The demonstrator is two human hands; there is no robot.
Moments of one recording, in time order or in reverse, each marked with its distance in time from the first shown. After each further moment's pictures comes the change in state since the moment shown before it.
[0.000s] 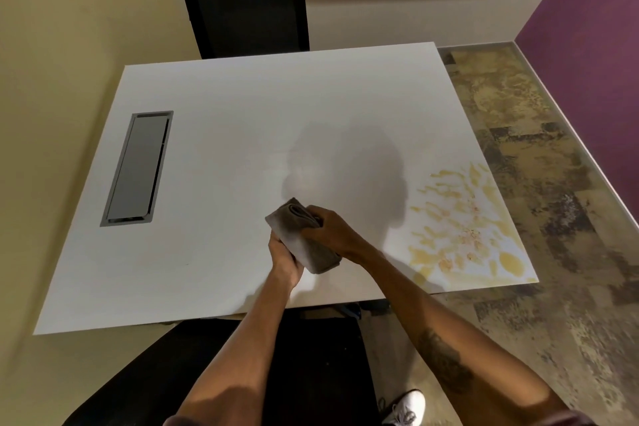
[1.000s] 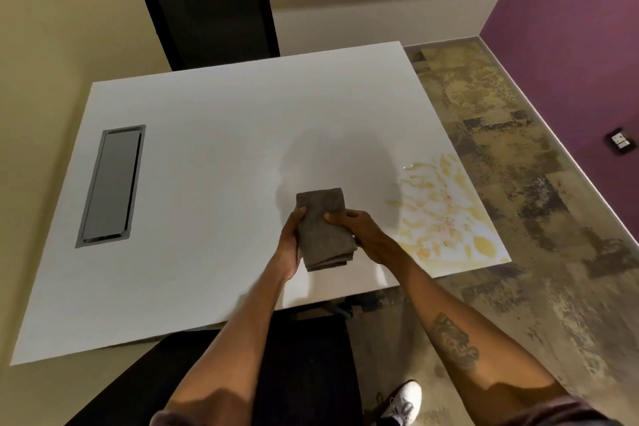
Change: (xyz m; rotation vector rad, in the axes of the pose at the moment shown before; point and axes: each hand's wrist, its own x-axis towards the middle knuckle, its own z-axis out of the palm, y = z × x) left_hand -0.013 -0.009 0.048 0.375 -0.221 -0.062; right_hand -0.054 0.037 -0.068 0.479 0.184 0.337
